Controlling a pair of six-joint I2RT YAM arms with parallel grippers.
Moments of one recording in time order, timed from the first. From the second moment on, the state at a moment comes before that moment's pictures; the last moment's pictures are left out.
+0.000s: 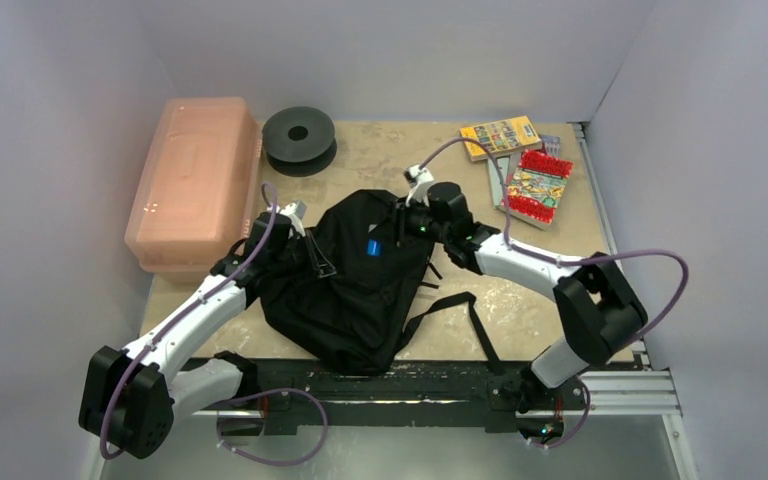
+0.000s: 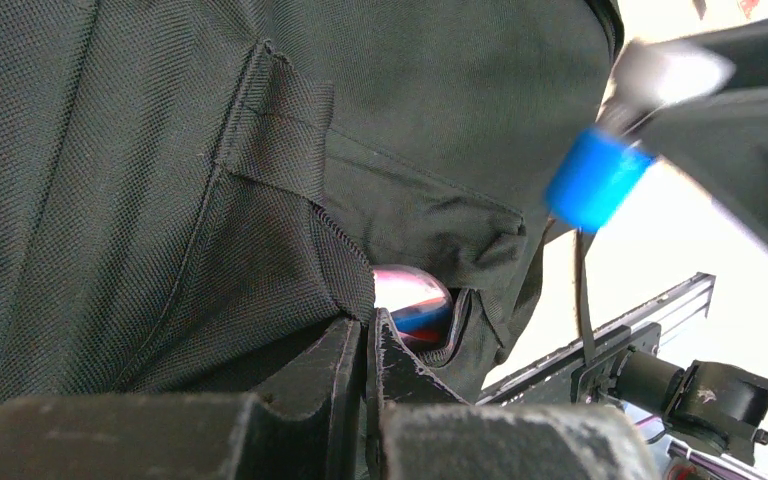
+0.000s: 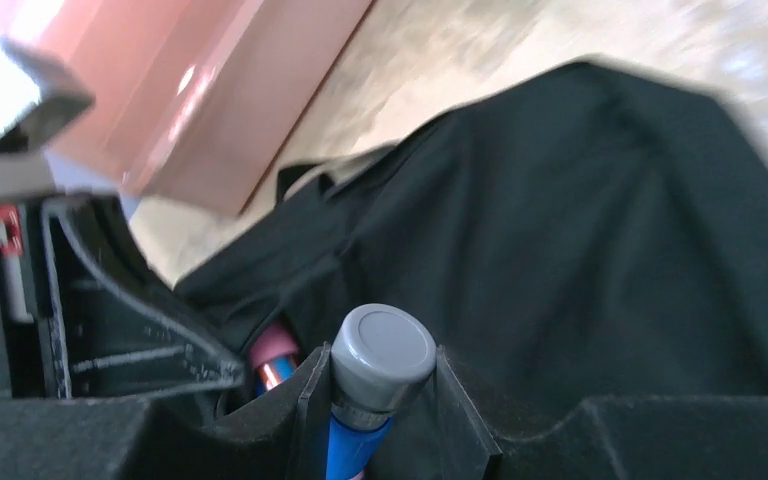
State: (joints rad) left arm -0.40 1.07 0.66 -0.34 0.26 -0.70; right arm 0.61 1.53 0.92 0.24 -0.28 0.49
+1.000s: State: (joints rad) left arm -0.40 1.06 0.63 -0.33 0.27 -0.73; right arm 0.74 1.95 1.16 -0.02 -0.78 0.09
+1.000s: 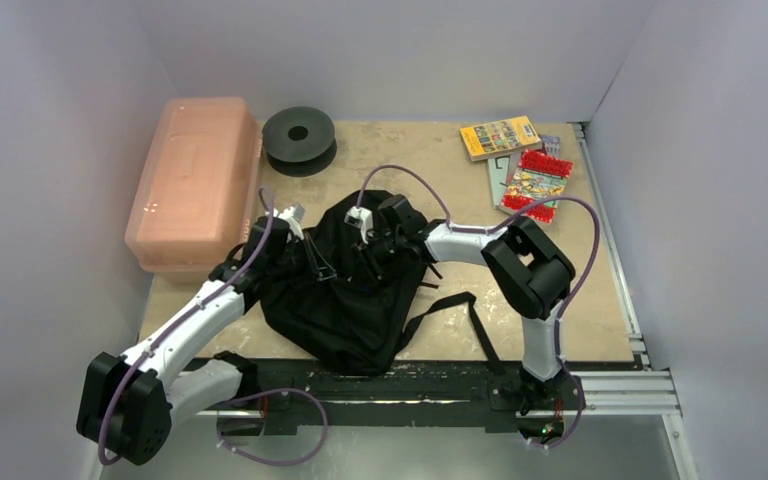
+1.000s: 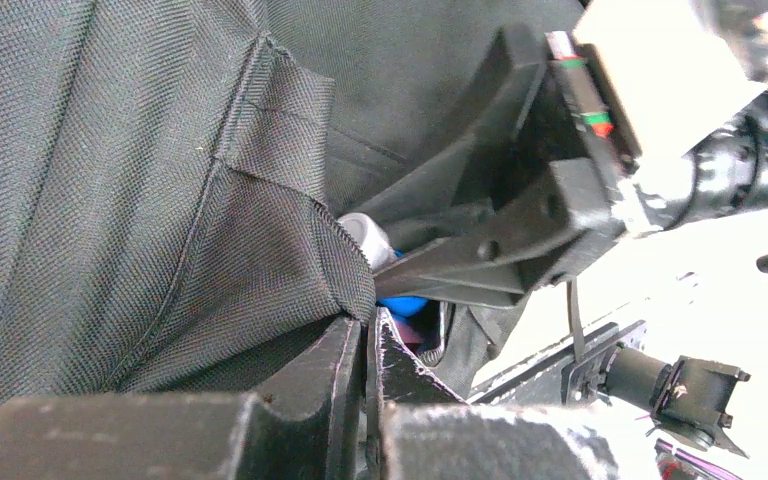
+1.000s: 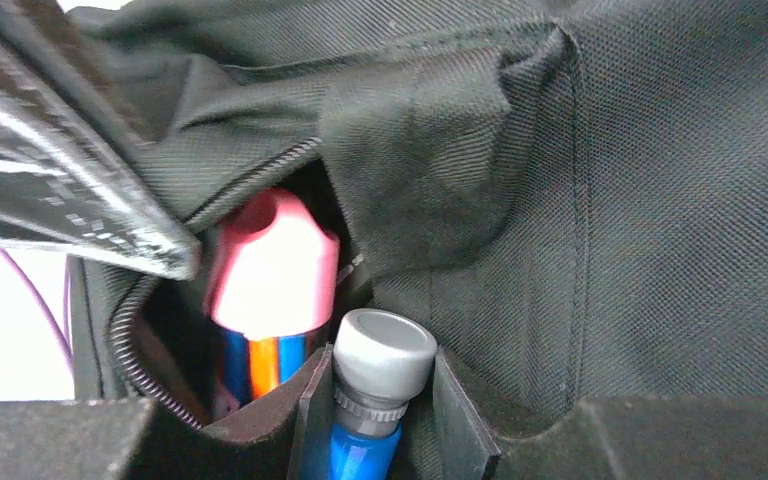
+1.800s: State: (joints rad) left arm -0.40 1.08 0.61 -0.31 0.27 -0.76; right arm 0.78 2.00 1.27 -0.09 -0.92 0.17
